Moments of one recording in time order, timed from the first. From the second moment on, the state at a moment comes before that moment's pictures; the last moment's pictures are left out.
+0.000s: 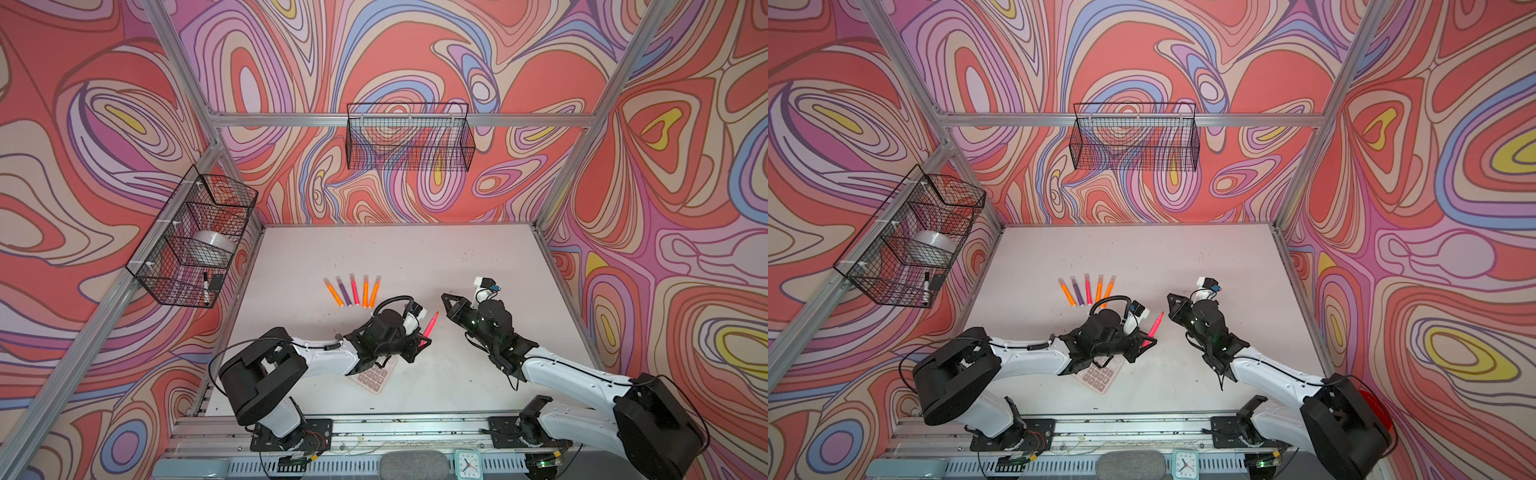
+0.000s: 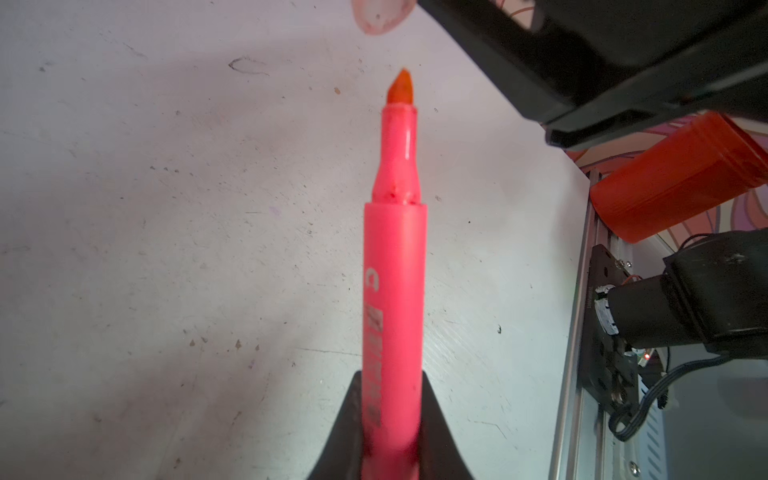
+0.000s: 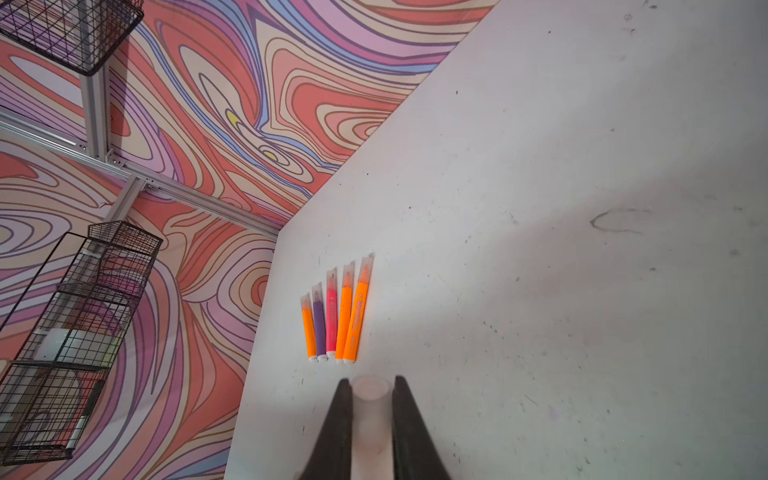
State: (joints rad) left arm -0.90 1.58 0.63 0.42 0.28 -0.41; right arm 0.60 1.15 0.43 0.44 0.10 0.99
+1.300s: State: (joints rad) left arm -0.90 1.58 0.64 0.42 0.26 -0.42; right arm 0.64 1.15 0.43 0.46 0.12 0.99
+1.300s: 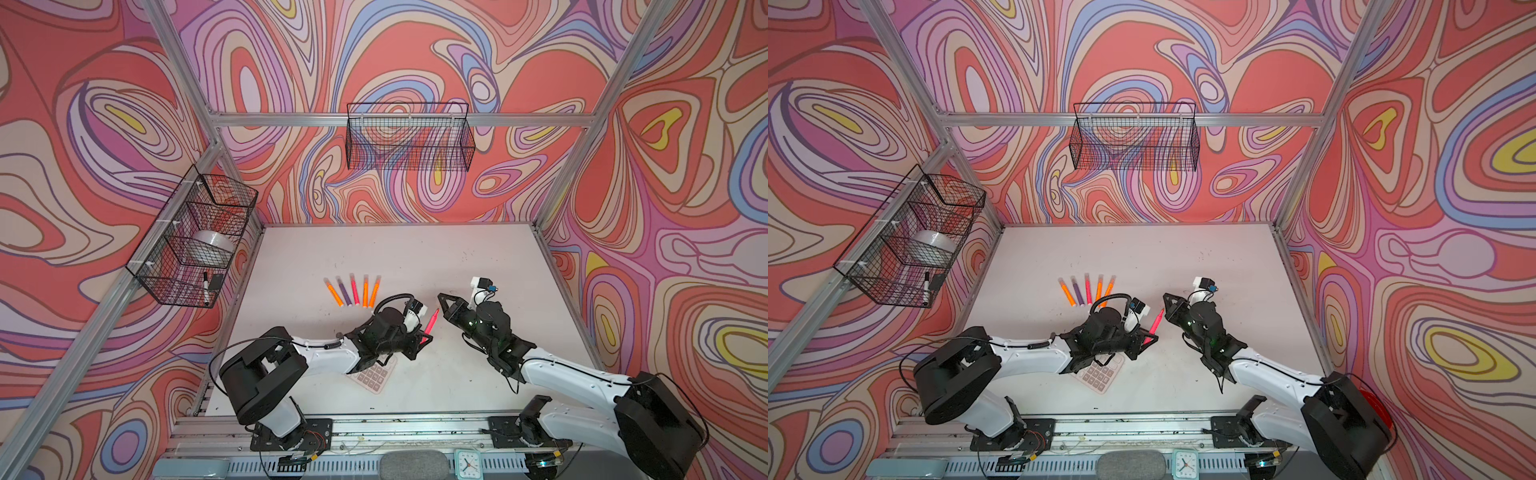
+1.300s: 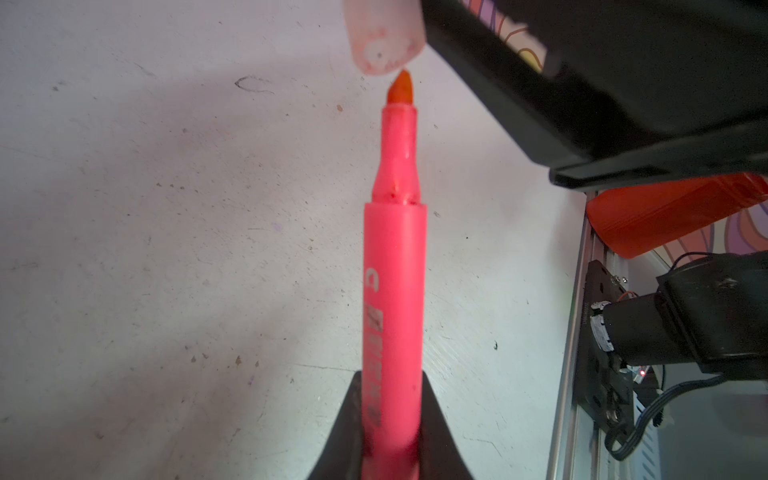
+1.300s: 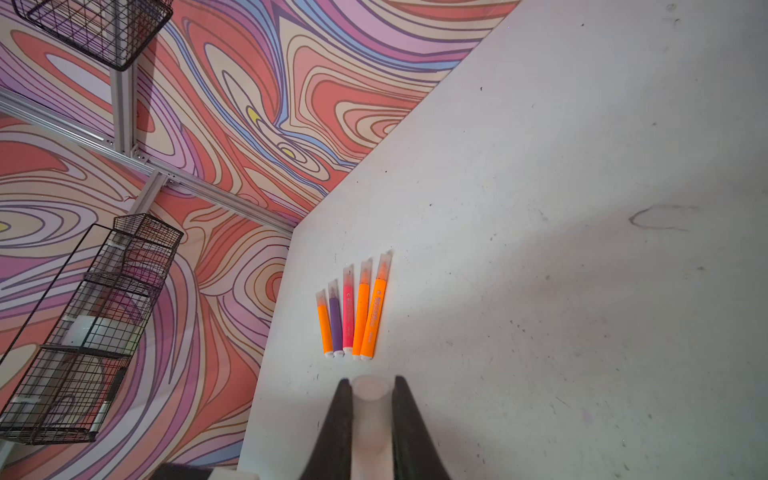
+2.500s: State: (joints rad) left arm -0.81 1.46 0.66 0.38 0.44 -0.51; right arm 0.72 1.16 0.35 0.78 0.14 0.92
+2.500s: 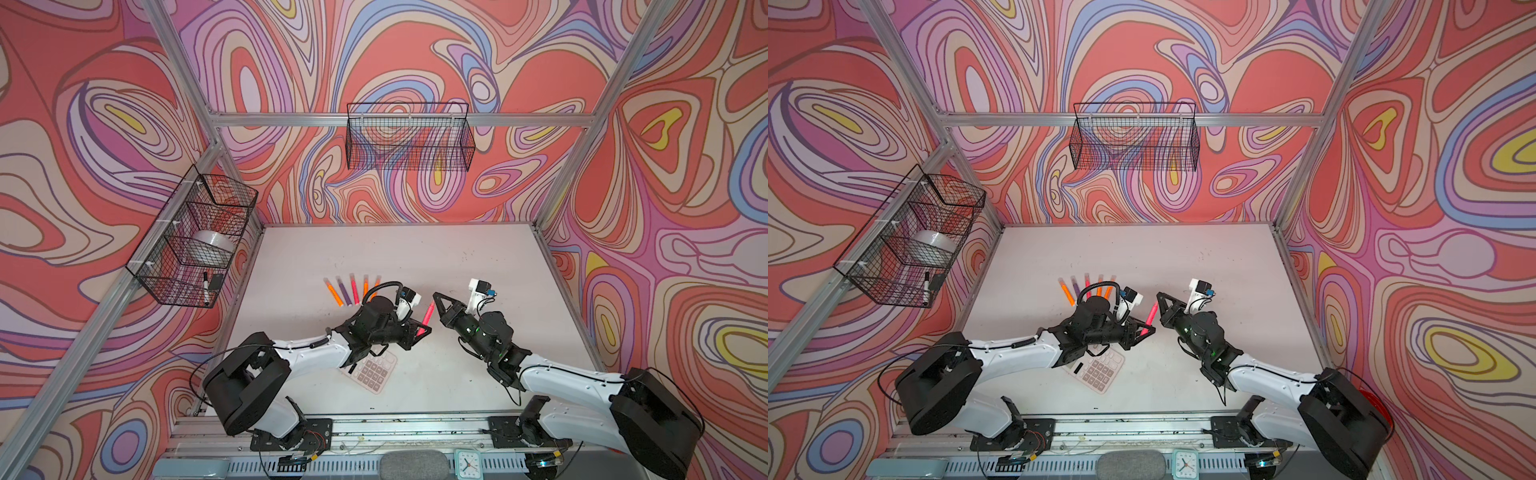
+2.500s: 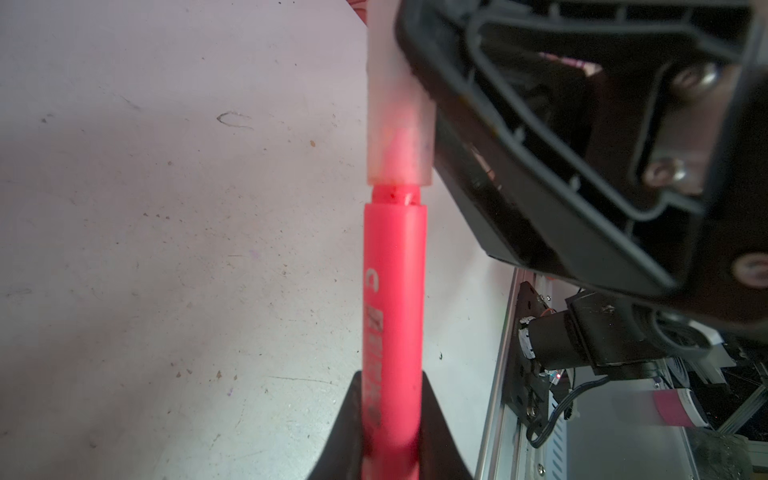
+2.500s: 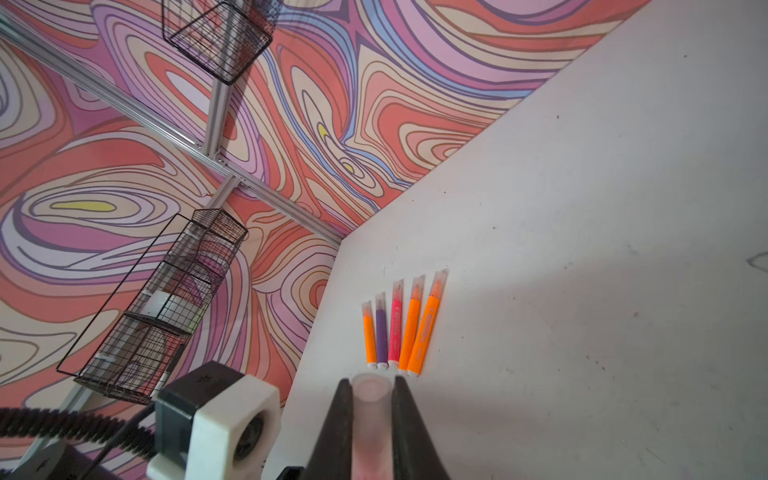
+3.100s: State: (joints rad) left arm -0.78 1.29 0.61 0.38 0.53 -0.50; right arm 0.76 1.16 0.29 1.05 -0.03 0.83
